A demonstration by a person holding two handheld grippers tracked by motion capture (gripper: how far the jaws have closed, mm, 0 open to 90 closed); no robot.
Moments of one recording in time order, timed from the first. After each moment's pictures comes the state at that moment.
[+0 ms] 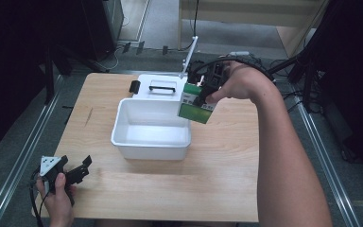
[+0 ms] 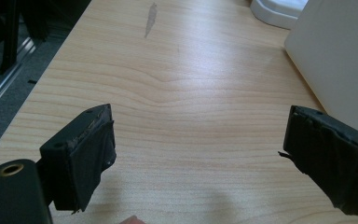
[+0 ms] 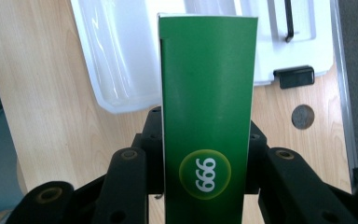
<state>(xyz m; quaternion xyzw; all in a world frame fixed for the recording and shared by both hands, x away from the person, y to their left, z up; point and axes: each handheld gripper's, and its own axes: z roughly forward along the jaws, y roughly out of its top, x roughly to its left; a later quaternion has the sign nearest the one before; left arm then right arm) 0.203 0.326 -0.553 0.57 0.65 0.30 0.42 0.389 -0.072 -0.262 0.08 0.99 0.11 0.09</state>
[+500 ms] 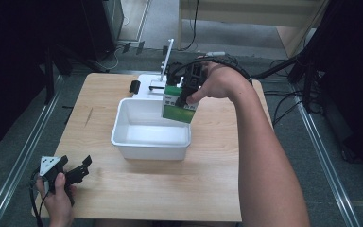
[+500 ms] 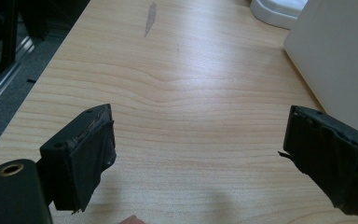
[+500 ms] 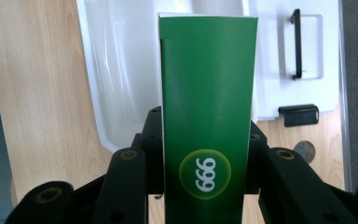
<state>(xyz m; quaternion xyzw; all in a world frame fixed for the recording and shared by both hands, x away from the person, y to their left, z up) 0.203 0.326 -0.553 0.57 0.65 0.29 0.42 0.392 -0.029 -0.271 0.04 0.99 0.12 0.09</state>
